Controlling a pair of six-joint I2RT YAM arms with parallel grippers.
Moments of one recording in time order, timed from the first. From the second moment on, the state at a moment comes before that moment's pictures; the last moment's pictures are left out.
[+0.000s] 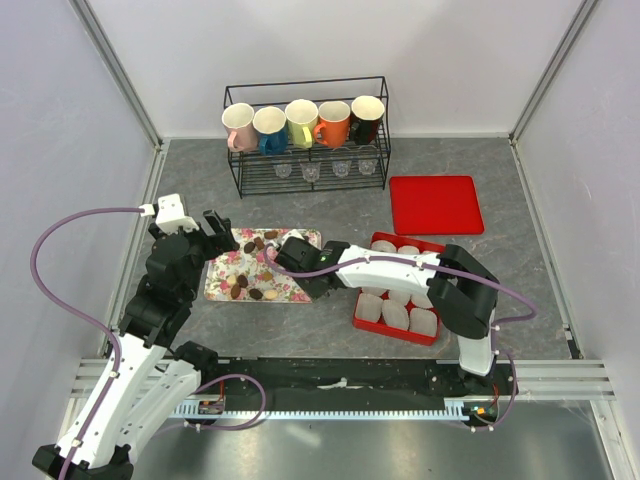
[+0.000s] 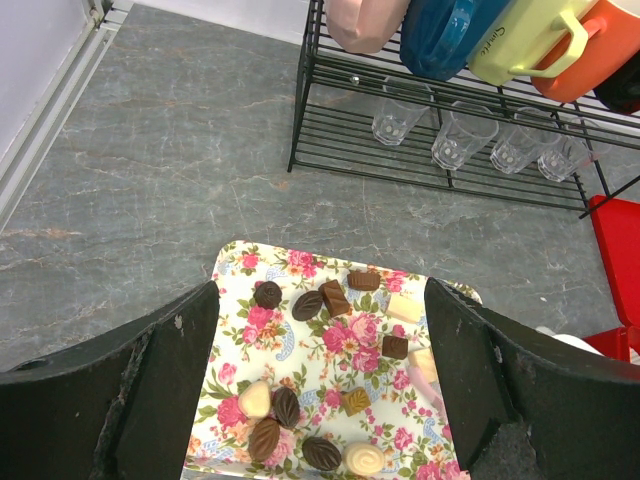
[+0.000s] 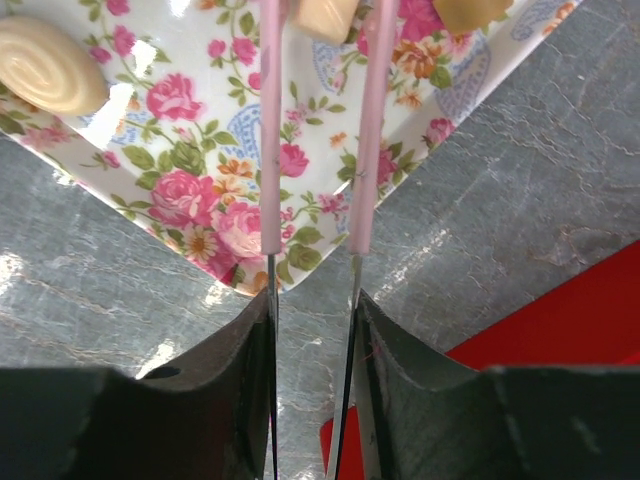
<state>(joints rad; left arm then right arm) -0.38 0.59 0.75 -0.37 -0.43 -0.31 1.10 1.91 1.41 -0.65 0.27 0.30</state>
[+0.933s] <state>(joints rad) -0.38 0.59 0.75 -0.37 -0.43 -0.31 1.10 1.70 1.32 -0.64 0.31 0.26</state>
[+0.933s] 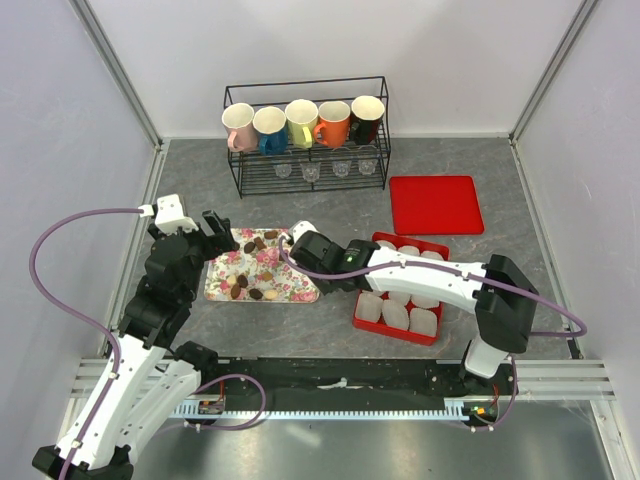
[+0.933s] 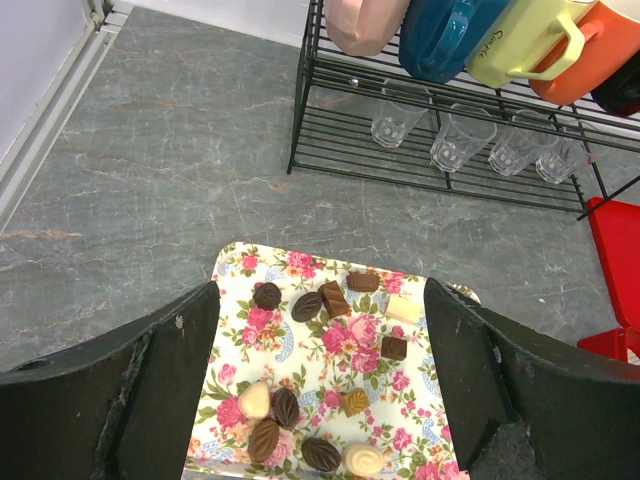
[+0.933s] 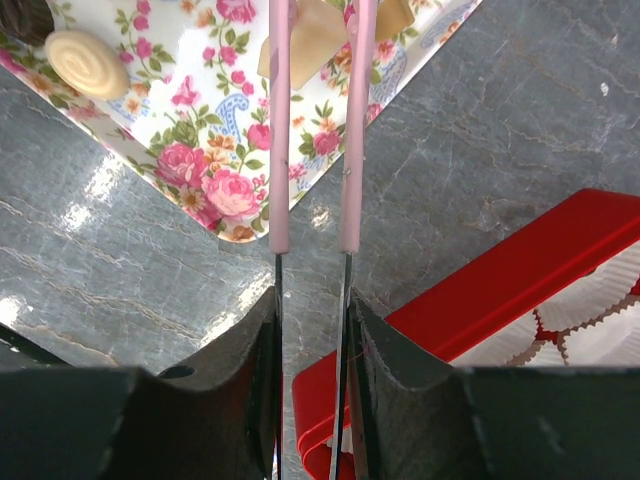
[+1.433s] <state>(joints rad) -0.38 0.59 0.74 -0.37 -0.42 -0.31 1.10 1.66 1.28 -0.64 0.33 0.28</state>
